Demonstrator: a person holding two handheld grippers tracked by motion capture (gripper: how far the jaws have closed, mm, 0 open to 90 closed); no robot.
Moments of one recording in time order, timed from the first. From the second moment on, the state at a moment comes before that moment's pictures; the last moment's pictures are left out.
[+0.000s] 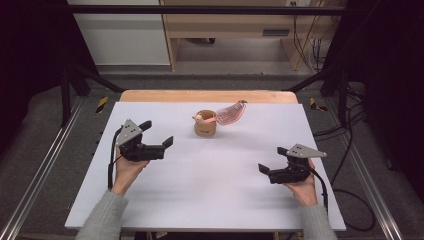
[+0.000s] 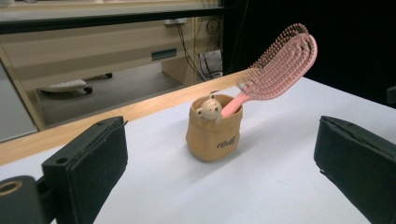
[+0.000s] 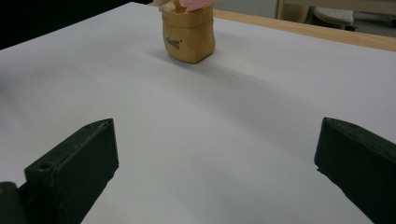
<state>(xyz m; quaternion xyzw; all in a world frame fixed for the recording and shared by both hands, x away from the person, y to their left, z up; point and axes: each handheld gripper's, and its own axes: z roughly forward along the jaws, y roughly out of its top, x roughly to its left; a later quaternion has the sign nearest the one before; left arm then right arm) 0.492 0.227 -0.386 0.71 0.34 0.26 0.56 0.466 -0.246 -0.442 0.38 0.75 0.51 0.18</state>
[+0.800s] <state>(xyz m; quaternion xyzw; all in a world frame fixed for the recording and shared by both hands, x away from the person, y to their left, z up) 0.468 0.279 -0.435 0.73 0.38 0.24 0.52 0.465 -0.246 -0.444 0.38 0.75 0.50 0.18</state>
